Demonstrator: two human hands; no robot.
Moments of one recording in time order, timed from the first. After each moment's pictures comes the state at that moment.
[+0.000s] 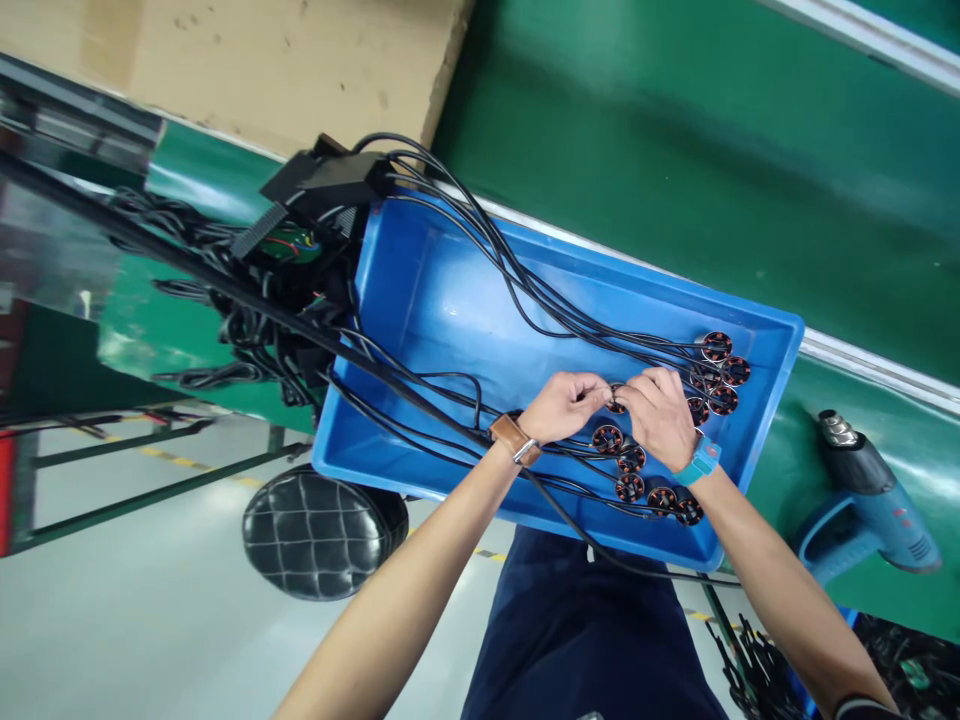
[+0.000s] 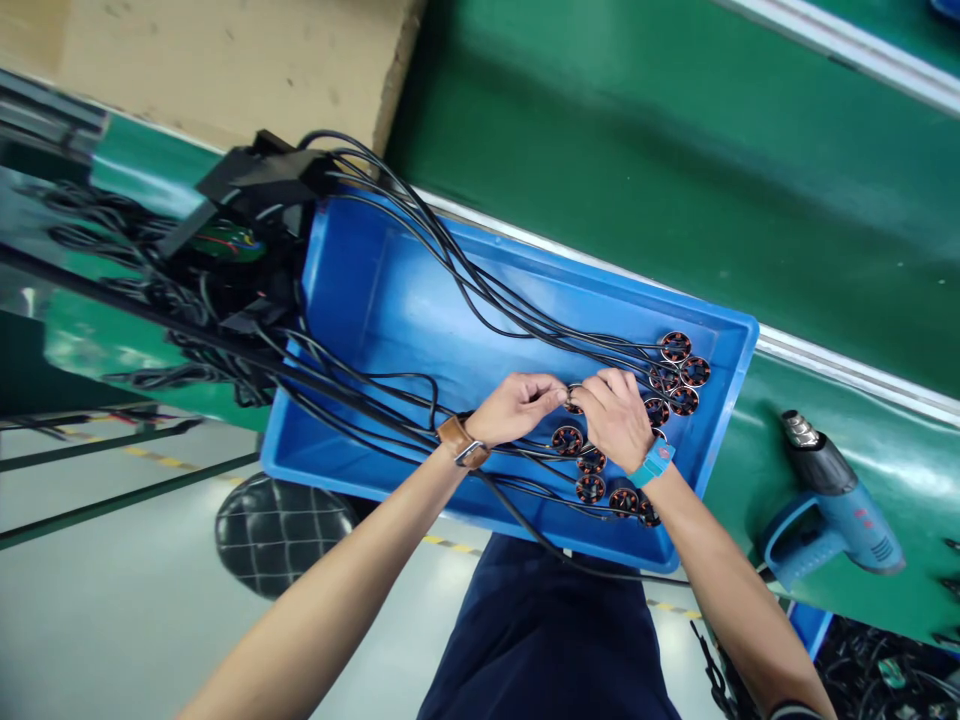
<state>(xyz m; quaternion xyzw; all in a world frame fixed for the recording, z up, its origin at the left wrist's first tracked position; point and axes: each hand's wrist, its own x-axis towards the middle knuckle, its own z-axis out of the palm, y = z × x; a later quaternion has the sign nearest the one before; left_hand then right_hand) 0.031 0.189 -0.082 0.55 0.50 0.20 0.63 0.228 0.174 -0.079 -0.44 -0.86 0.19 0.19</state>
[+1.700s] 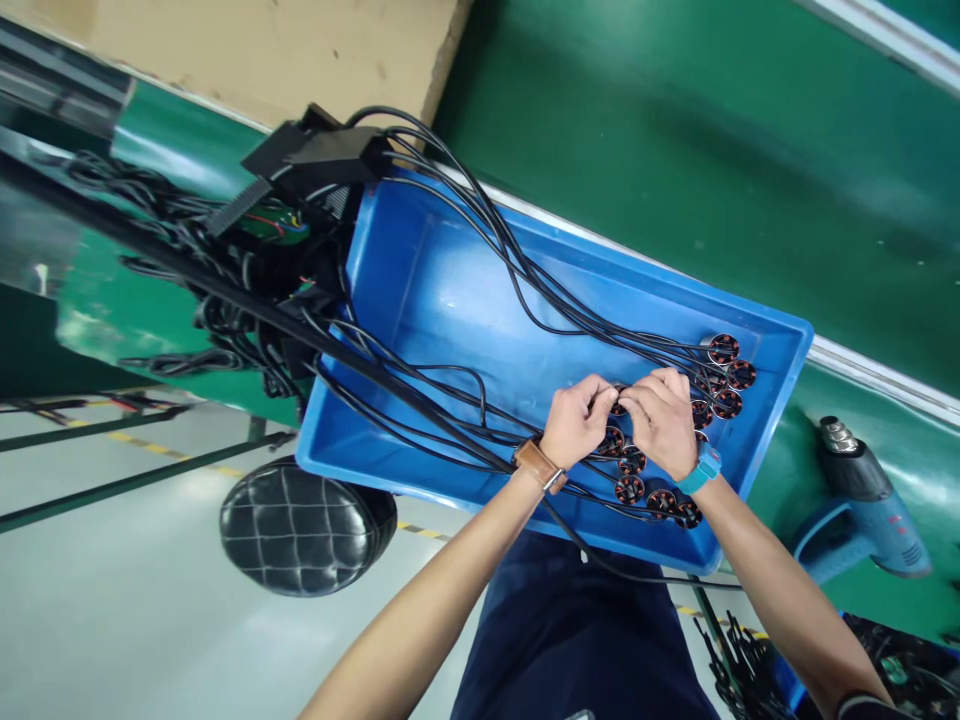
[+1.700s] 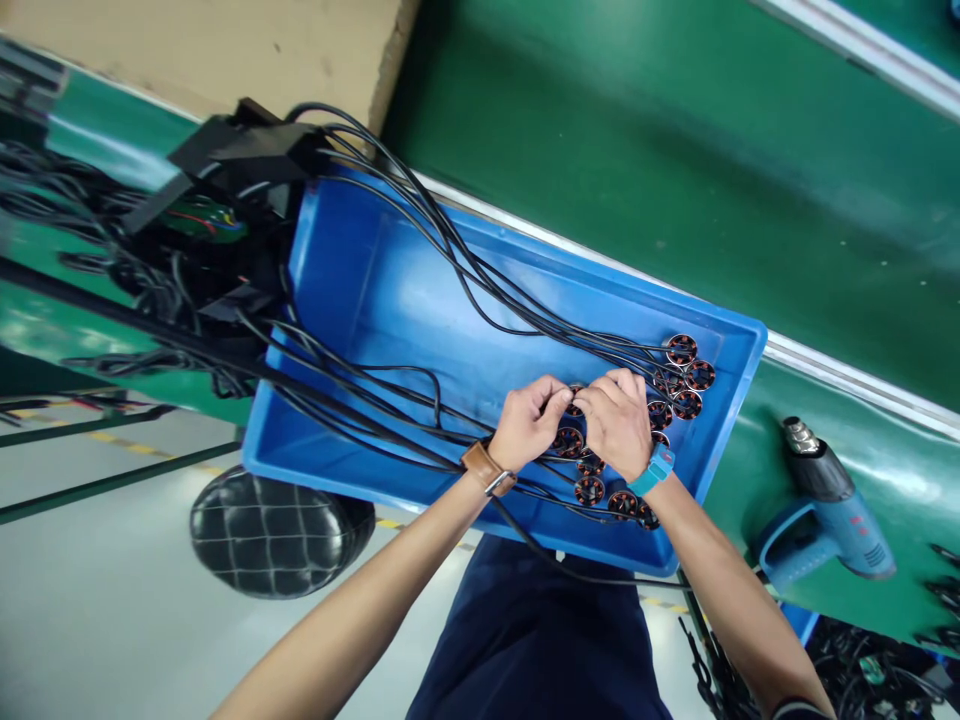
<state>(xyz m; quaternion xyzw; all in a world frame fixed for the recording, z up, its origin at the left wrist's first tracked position) 0.059 0.161 -0.080 0.53 0.62 0.28 0.51 0.222 0.170 -0.077 -0.50 -0.81 0.24 0.21</state>
